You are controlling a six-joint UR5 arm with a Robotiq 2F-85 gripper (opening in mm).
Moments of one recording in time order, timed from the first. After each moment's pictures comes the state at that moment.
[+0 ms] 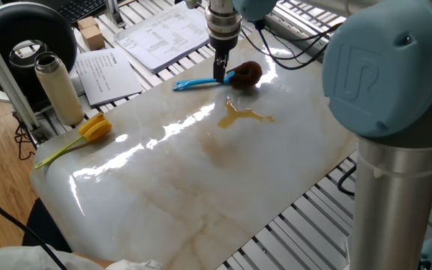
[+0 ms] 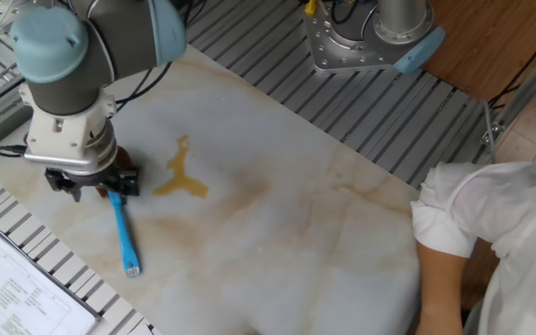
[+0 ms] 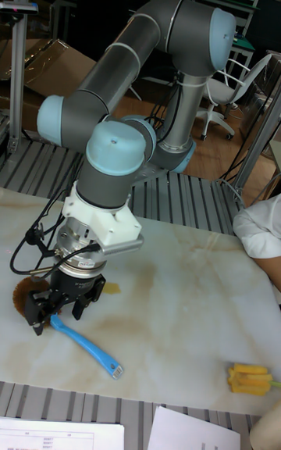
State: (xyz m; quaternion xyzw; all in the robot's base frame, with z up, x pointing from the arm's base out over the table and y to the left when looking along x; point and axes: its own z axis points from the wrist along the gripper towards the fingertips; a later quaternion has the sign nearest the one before) arm 0.676 -0.101 0.019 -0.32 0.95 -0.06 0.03
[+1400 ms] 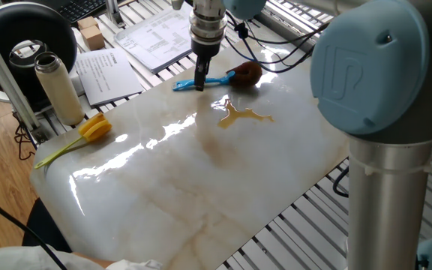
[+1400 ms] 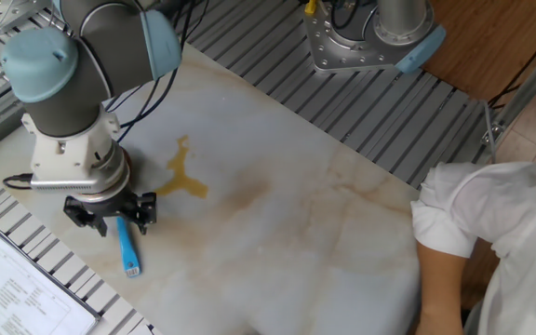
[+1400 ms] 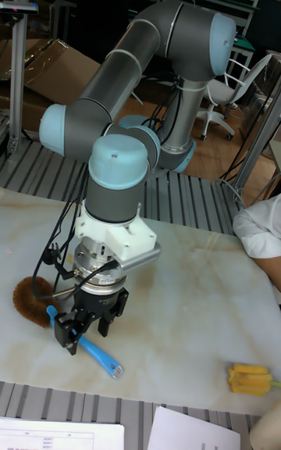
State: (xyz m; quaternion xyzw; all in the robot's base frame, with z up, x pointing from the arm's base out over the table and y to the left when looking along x) arm 0.699 -0.035 0.009 -0.36 0.93 0.02 0.06
